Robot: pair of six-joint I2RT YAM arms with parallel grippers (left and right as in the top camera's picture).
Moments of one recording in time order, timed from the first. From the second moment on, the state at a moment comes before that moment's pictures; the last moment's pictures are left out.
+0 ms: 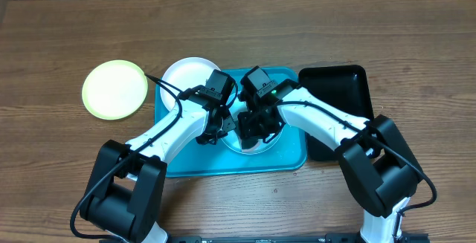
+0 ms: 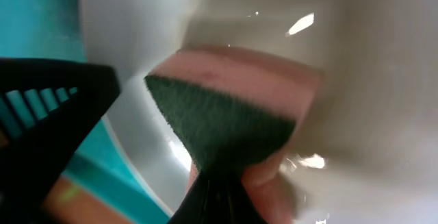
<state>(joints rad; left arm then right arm) -0.44 1.77 1.06 -0.72 0.00 -0.84 0.63 1.98 1.34 -0.76 -0.41 0.38</state>
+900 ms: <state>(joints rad) -0.44 1.77 1.06 -0.72 0.00 -0.84 0.21 1.80 1.32 -0.98 0.00 0.28</state>
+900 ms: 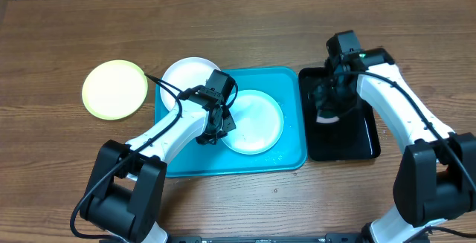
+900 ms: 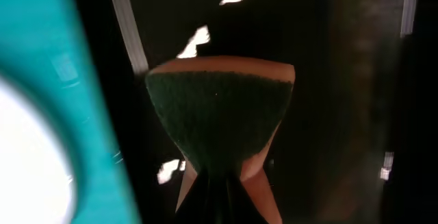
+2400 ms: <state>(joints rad) -0.44 1.77 1.02 -0.70 0.00 -0.83 -0.20 1.80 1.29 -0.81 -0.19 0.31</state>
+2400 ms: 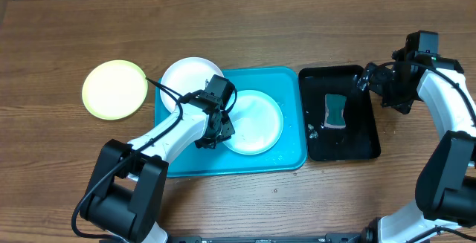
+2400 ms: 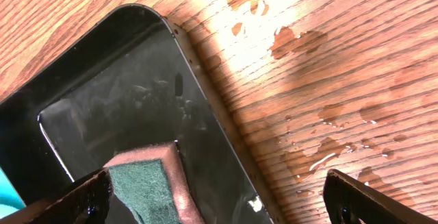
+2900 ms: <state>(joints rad) -0.39 1.76 1.04 -0.70 0.07 -0.66 -0.20 1.80 1.29 -0.81 -0.20 0.31</state>
